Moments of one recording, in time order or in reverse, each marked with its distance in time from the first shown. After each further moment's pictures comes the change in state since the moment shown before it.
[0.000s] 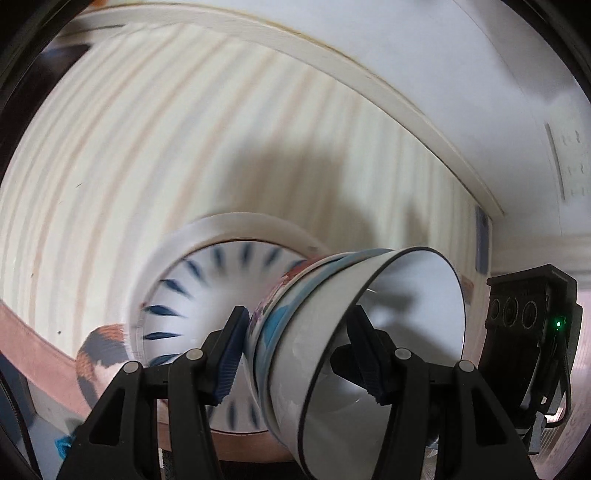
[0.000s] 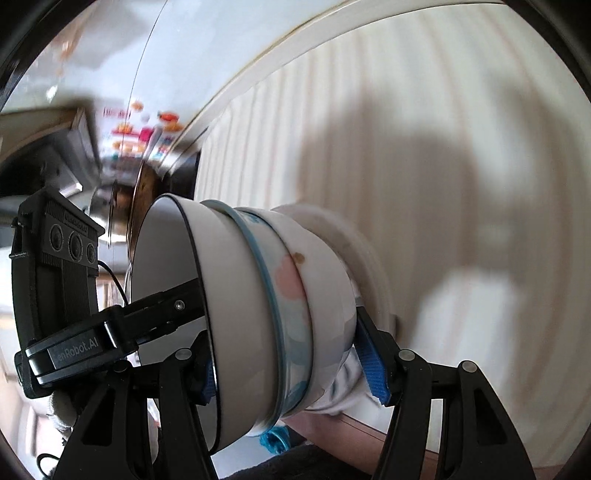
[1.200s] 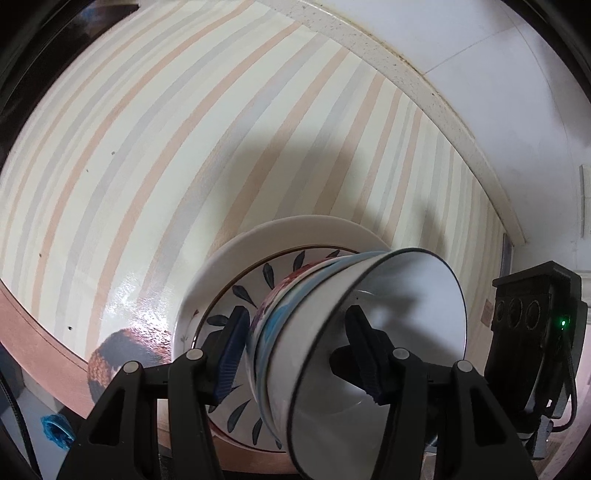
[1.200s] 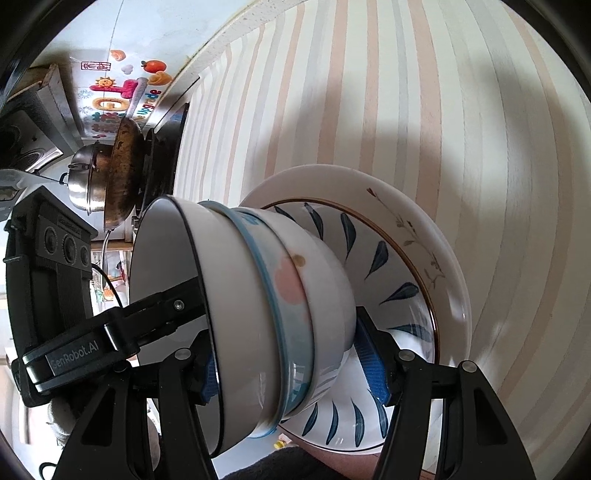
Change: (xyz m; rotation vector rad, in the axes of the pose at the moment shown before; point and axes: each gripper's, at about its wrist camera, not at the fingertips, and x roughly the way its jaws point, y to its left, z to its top) left arm 0.013 0.049 -0.003 -0.085 -0.004 0.036; right arm 0.076 0.022 0.012 -0.020 0.122 -0.062
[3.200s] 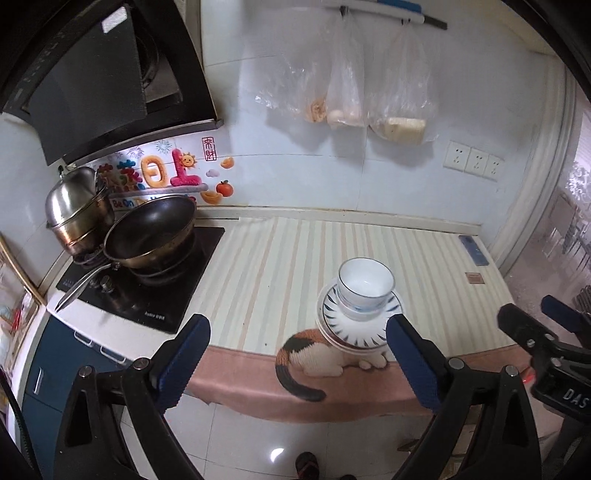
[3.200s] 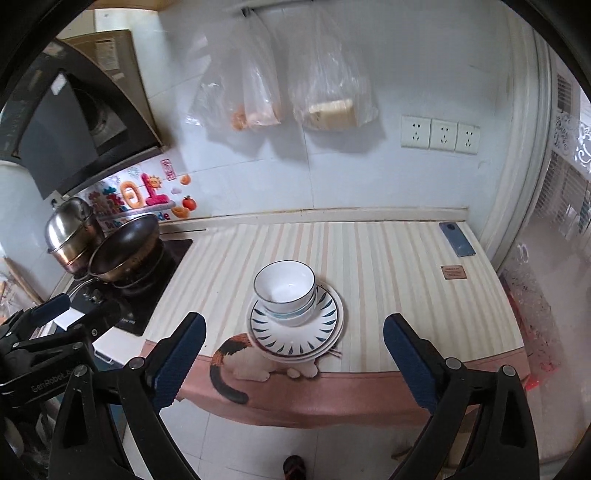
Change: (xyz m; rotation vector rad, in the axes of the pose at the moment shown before) left arm -0.301 0.035 -0.261 0.456 -0.718 0.205; right arm -0.203 0.270 -0.377 -0.188 -0.888 -0.591
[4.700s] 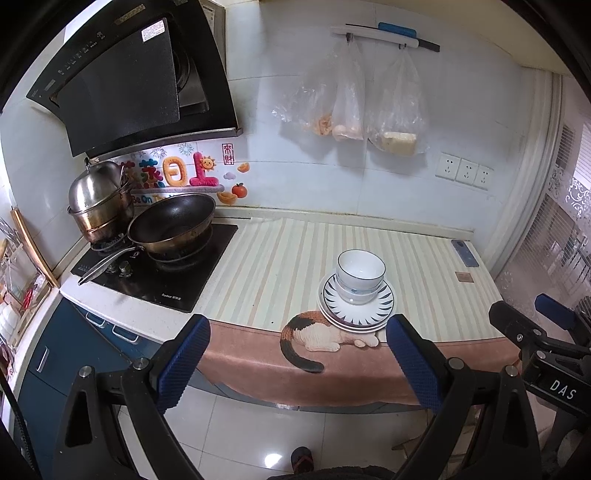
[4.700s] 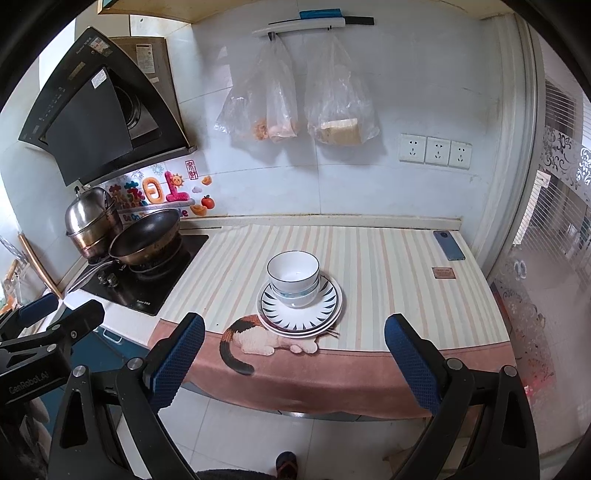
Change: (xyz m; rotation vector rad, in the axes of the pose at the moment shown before) left arm -0.073 0.006 -0.047 -0.037 -0.050 0.014; right arm -0.074 -0.002 -0.046 -0.052 -0.047 0.016
